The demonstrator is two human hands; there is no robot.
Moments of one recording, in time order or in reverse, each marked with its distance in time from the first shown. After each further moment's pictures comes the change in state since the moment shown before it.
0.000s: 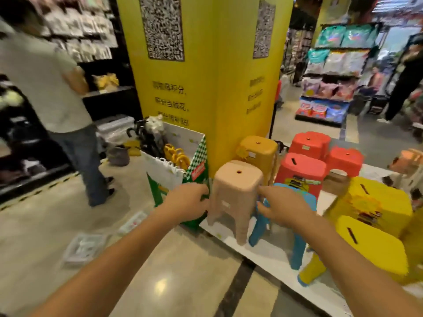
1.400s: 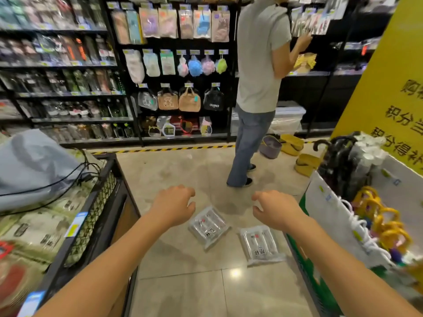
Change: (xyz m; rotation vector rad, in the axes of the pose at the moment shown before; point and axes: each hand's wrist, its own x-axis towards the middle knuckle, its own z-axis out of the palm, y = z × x) left_hand -0.106 -0.595 -0.010 0.067 0.064 -0.959; right_hand 0.441 -0.564 0.133 -0.120 -0.159 -0.845
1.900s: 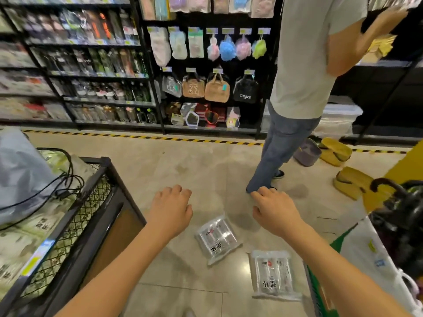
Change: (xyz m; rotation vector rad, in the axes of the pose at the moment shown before) left_hand 0.209 -0.013 0.024 0.122 0.119 -0.245; right_hand 0.267 0.090 0.026 -0.072 0.168 -0.263
